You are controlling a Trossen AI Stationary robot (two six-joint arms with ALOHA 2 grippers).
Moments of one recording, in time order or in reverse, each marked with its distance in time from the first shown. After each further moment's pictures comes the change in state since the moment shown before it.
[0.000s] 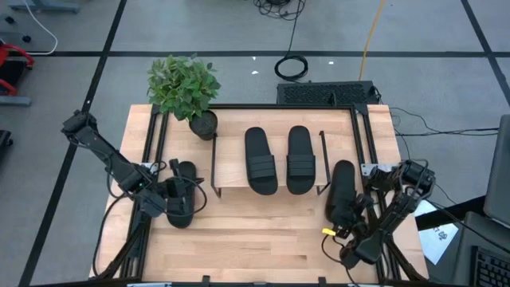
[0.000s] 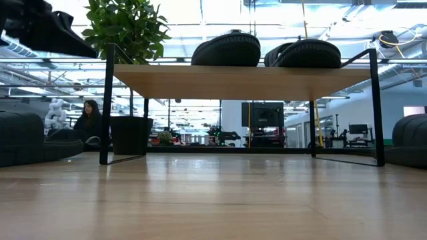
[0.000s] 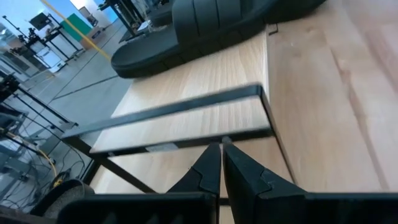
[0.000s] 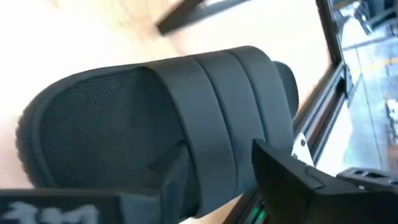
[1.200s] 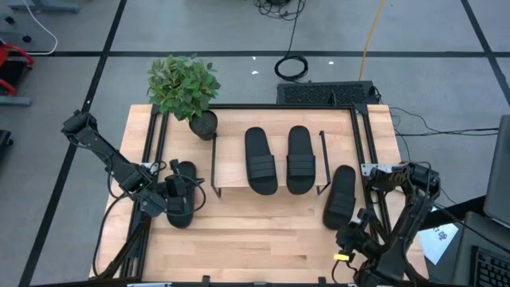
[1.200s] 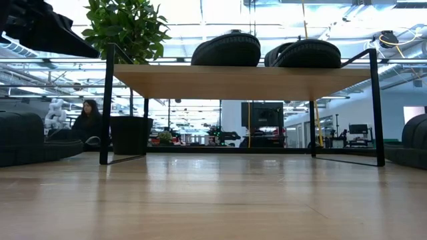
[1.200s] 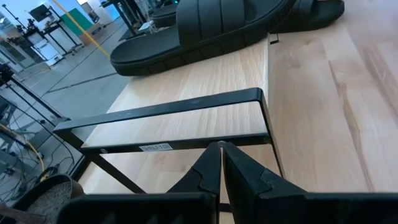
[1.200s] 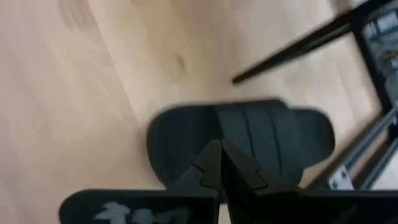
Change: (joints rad) left arm 0.000 0.000 -0.023 0.067 -0.003 -0.040; right arm 0.124 -0.002 0.279 -0.063 0.122 -0.009
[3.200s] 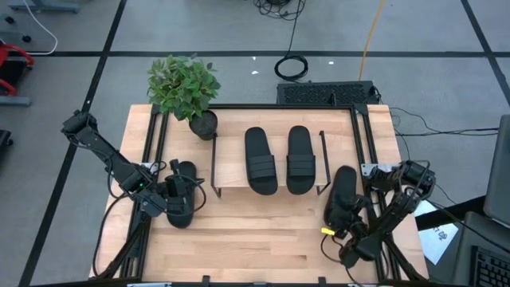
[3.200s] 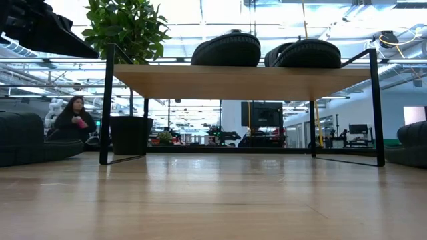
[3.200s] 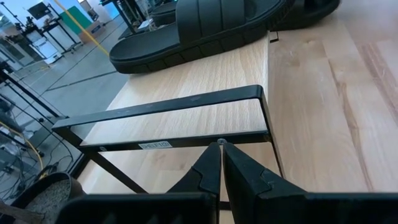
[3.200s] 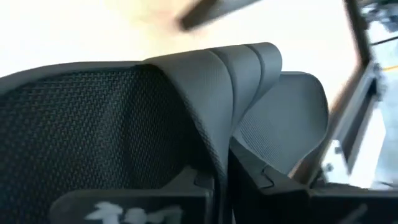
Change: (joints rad) left arm 0.000 0.000 0.000 -0.010 0.003 -0.013; right arm -0.111 0.002 -0.362 0.265 -0.135 0.022
